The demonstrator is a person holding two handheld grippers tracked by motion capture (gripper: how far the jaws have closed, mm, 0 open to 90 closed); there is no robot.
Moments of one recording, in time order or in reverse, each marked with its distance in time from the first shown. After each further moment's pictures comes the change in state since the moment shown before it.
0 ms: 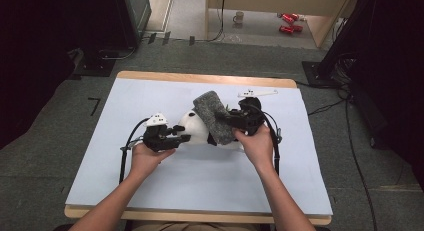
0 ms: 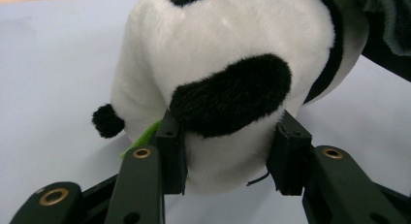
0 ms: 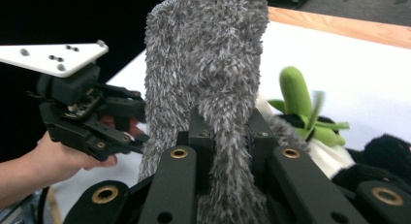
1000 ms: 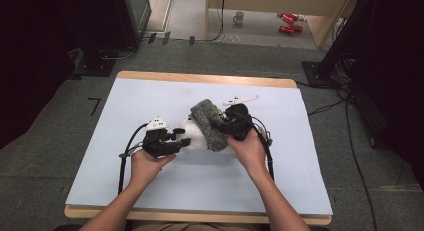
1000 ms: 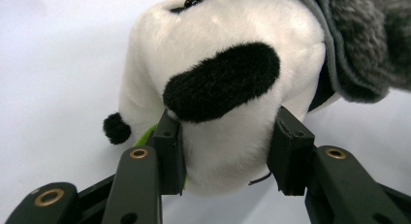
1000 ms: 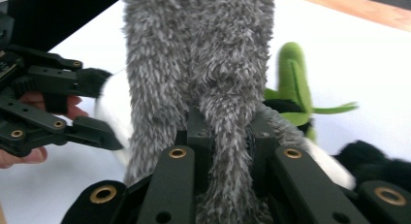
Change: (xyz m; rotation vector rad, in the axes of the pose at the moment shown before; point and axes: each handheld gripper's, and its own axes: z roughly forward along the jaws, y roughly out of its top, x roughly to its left) left arm -0.015 -0.005 -0.005 0.001 0.053 -0.047; right arm 0.008 -0.013 0.028 0.113 -0.135 -0.092
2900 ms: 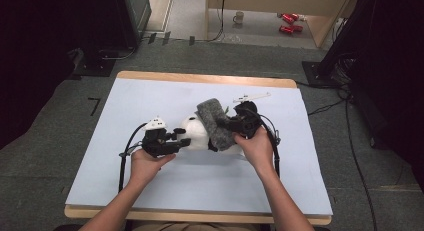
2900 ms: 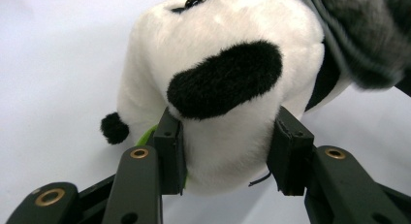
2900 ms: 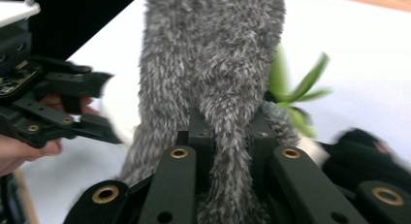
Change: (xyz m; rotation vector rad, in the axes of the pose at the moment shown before) left arm 0.010 -0.001 0.001 -0.001 -0.056 -0.007; right arm -0.021 -0.002 -0.012 0.002 0.063 0.083
